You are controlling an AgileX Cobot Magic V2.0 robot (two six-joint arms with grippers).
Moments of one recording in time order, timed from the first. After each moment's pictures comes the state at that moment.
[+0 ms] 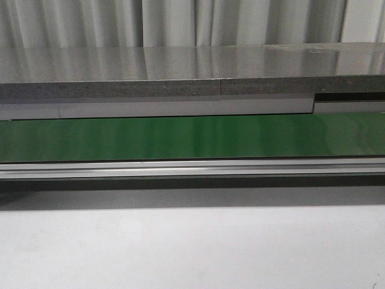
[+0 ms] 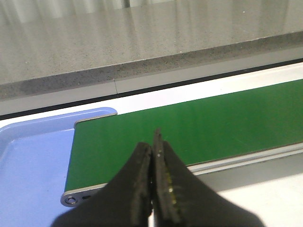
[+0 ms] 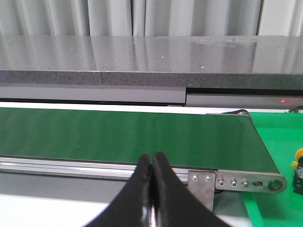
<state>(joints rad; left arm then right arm) -0.10 0.32 -0.30 -0.20 0.27 0.30 0.09 -0.01 0.03 0.00 0.08 0.05</state>
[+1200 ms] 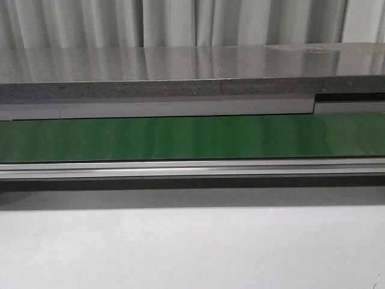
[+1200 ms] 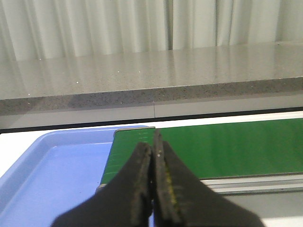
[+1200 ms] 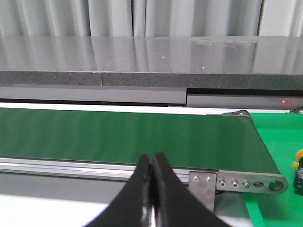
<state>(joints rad) -0.02 0.00 -0.01 0.02 0.07 0.03 0.09 -0.01 0.03 0.00 0.08 0.05</state>
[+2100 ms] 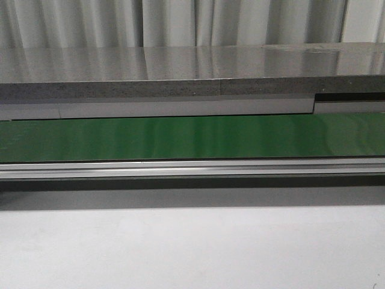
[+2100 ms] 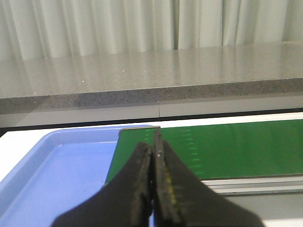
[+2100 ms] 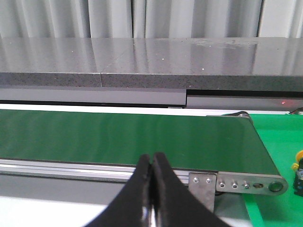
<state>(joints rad) 0.01 0.00 -0.01 0.02 0.07 0.03 0.09 -0.01 0.03 0.00 0.07 0.05</state>
